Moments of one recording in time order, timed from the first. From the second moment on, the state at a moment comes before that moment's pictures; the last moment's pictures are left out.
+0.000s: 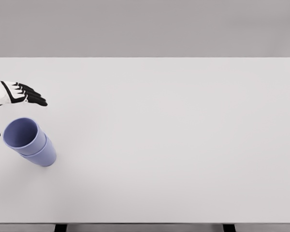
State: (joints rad) left arm -1.06 1.45 -1.12 -1.74 0.27 -0.61 -0.61; right arm 0.00 0.00 -0.20 0.05 -0.06 -0.07 0.09
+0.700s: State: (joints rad) left arm -1.08 1.08 -0.99 -1.49 0.10 -0.61 -0.61; right arm 0.00 0.00 -0.20 0.05 -0.06 -0.07 0.09
